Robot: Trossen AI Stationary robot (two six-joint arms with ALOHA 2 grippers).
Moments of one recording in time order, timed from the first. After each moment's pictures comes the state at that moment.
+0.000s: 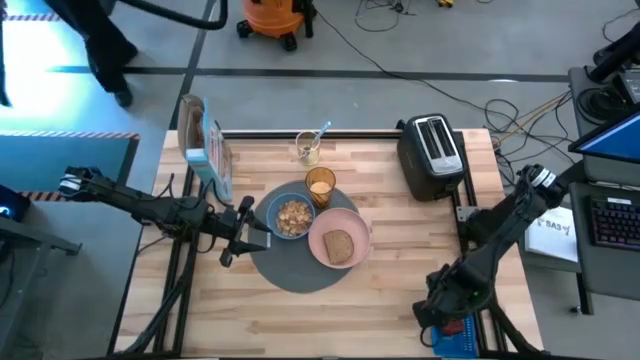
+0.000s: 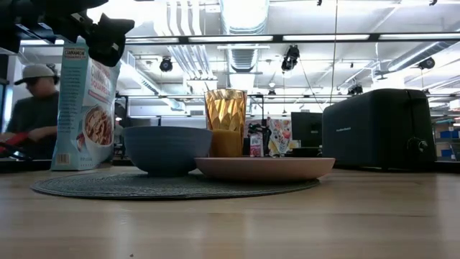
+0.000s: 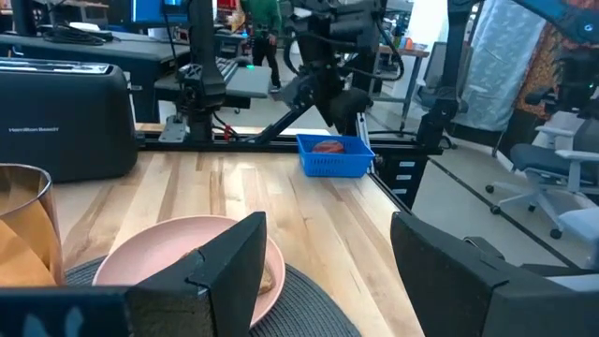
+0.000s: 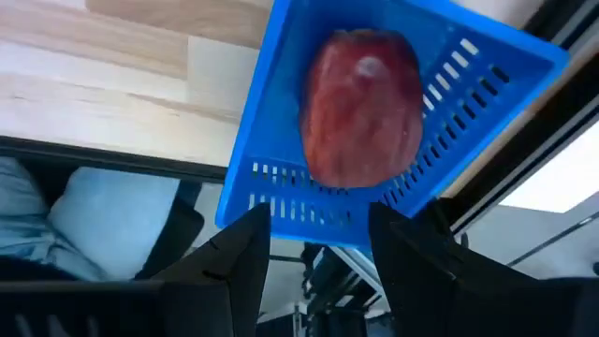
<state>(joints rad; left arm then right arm) -0.25 0.71 0.27 0.38 0.01 -0.13 0.82 1.45 1.03 -0.85 -0.45 2.20</state>
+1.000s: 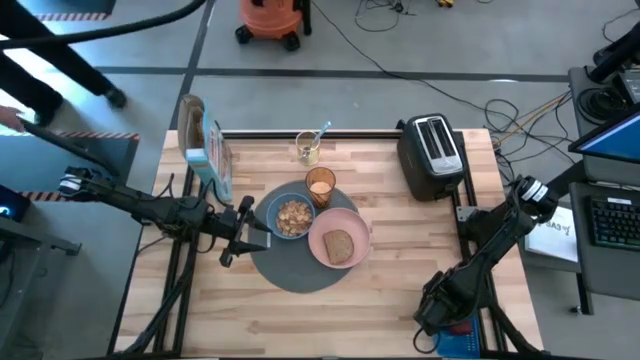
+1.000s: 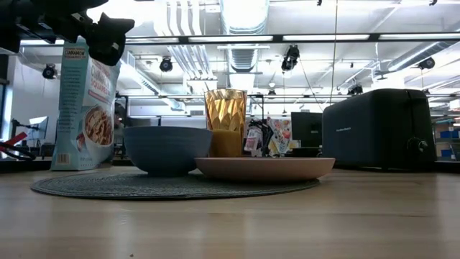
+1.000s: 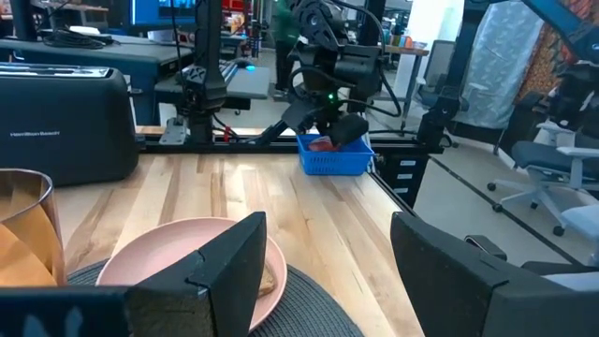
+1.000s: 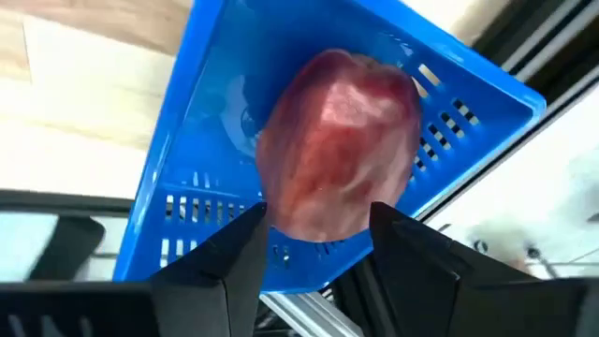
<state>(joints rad) -0.25 0.71 0.27 0.38 0.01 -0.11 0.85 1.61 1.00 -0.87 -0.60 2.04</state>
